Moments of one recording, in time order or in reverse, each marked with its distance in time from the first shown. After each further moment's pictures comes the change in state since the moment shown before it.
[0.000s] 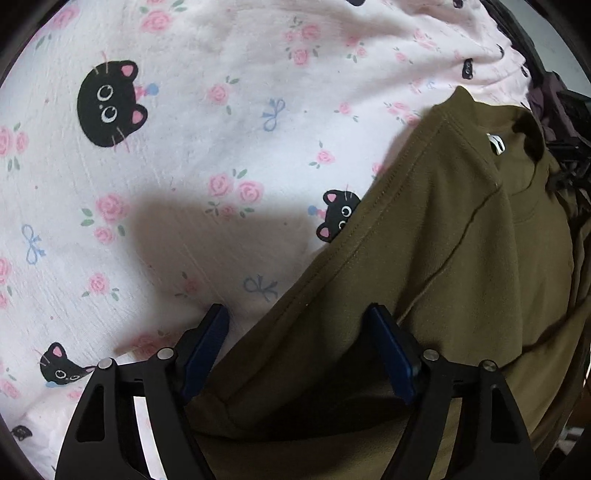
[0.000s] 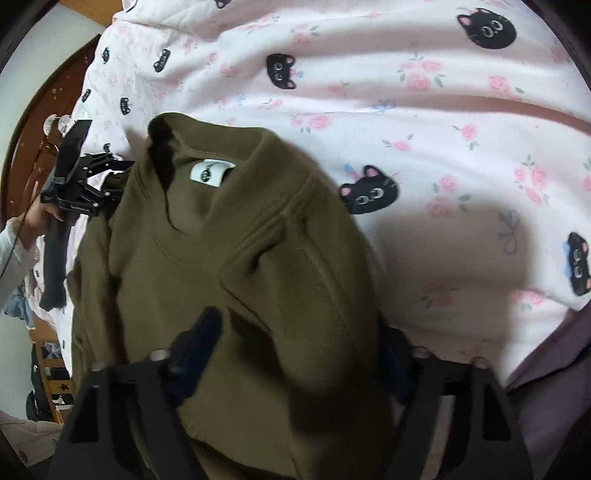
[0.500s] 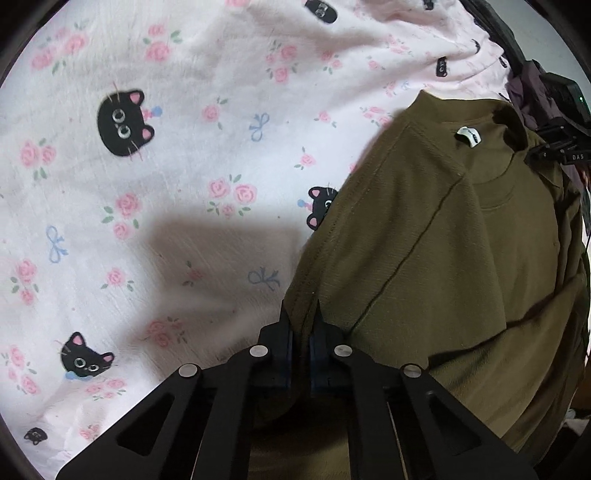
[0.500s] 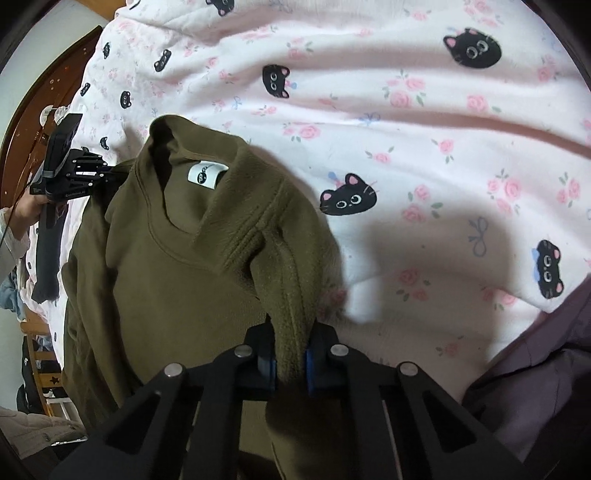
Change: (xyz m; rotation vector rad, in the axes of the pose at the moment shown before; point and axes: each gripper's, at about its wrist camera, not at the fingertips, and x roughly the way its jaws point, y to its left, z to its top) left arm -0.026 -0.014 -0.023 0.076 -0.027 -0.002; right arm -0.013 0.008 -0.001 -0.069 0.004 -0.064
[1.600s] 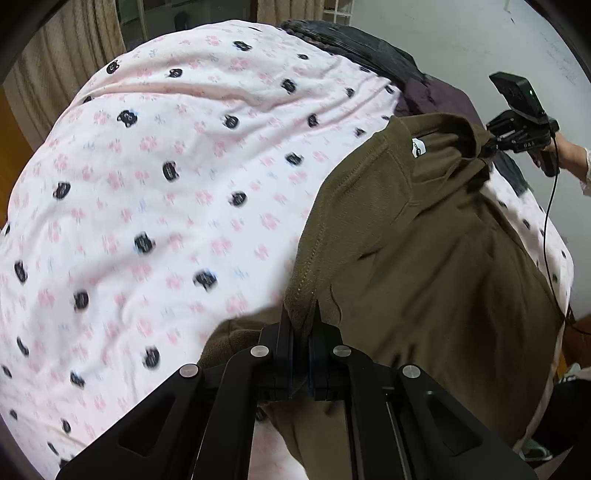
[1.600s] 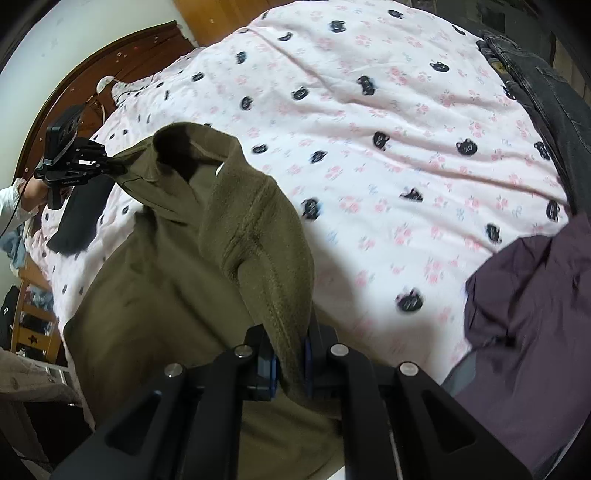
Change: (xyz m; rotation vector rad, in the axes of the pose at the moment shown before) left arm -0.187 -0.111 -0.093 0.105 -0.239 -0.012; right arm -0.123 0.129 -0.134 -0.205 -0.170 -0.057
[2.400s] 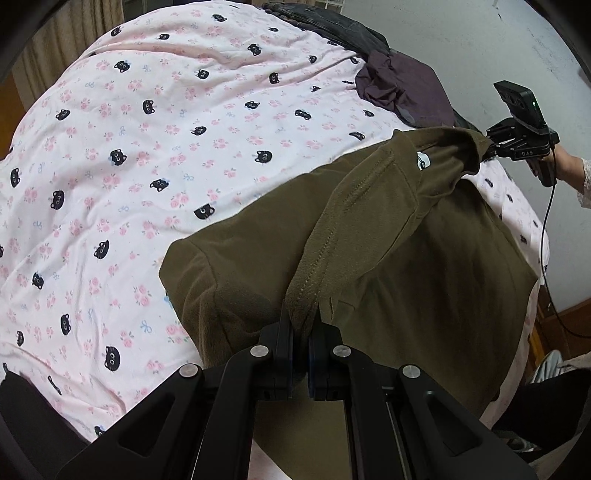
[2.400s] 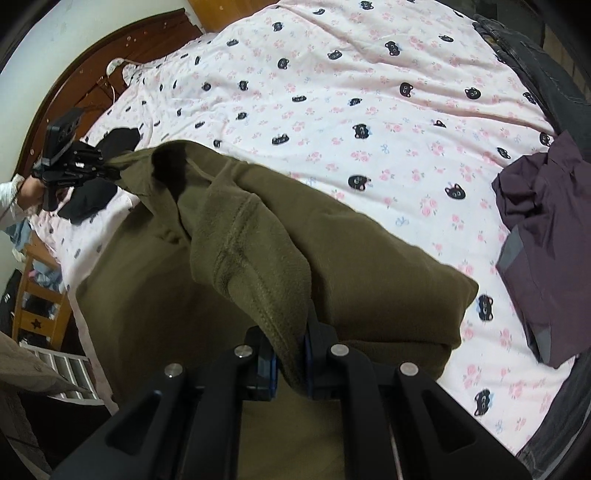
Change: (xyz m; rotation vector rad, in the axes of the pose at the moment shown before) left arm -0.030 -0.076 -0.101 -0.047 0.037 -0.059; right arm -0.010 0.085 -0.122 0.017 0.028 -0.022
